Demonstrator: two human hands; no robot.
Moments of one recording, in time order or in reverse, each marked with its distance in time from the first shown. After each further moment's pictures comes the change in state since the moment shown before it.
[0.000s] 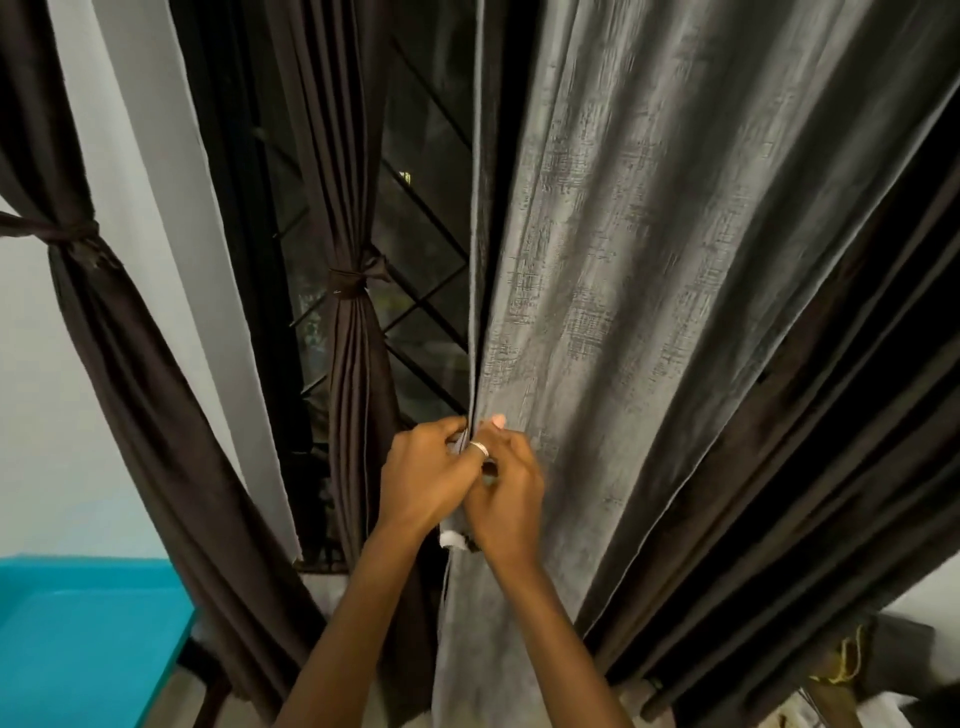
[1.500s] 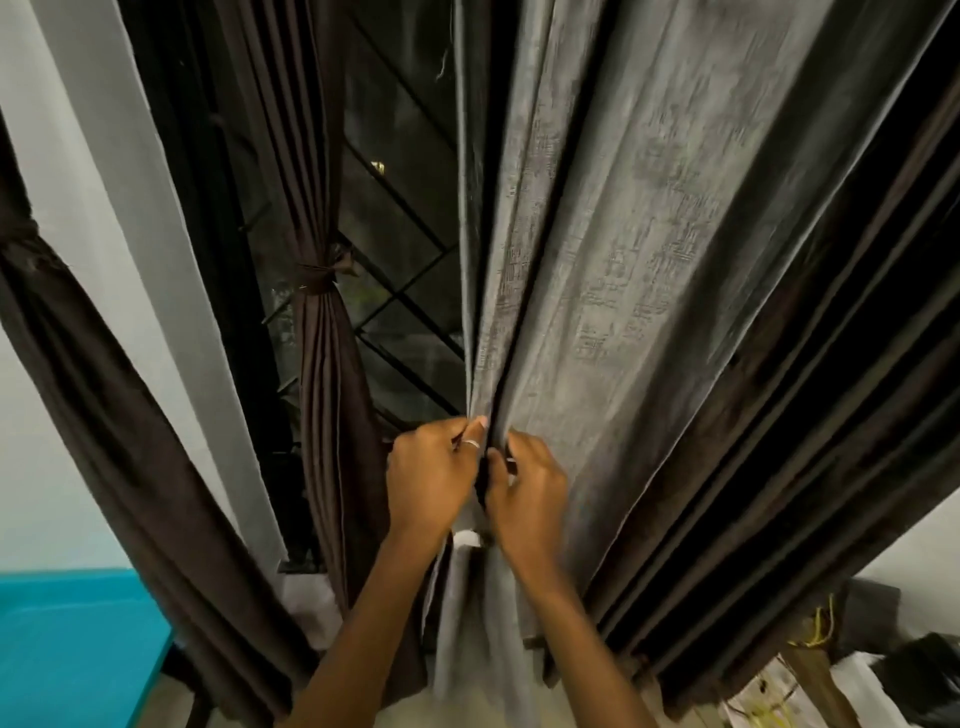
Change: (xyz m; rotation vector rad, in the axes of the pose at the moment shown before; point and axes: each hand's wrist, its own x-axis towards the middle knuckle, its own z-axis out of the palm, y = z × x) left_hand -0.002 0.002 0.026 0.120 0.146 0.122; right_hand 0.003 0.021 -0.027 -0.258 0.106 -0.006
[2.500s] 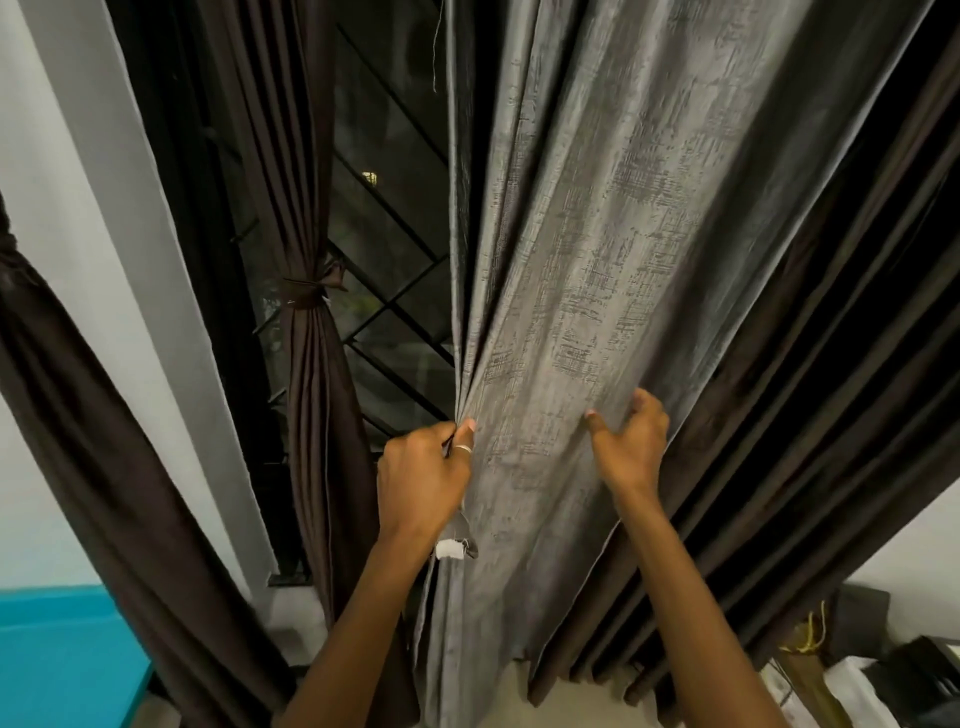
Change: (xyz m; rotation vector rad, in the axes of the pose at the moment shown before) left_hand 0.001 -0.001 -0.001 -0.011 0.008 0.034; right_hand 0.092 0.085 -0.061 0.046 0.041 0.488
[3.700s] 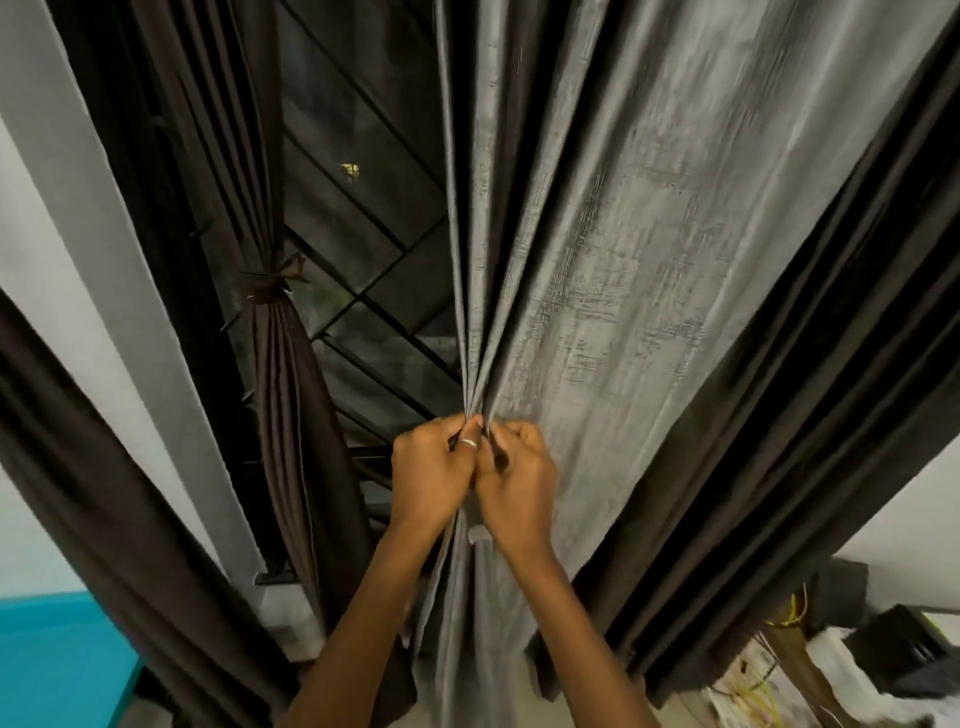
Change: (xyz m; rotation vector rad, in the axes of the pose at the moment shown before) left_hand -0.002 0.016 0.035 -0.149 -0.076 0.050; right_hand -0.107 -0.025 0.035 0.083 -0.076 -0.488
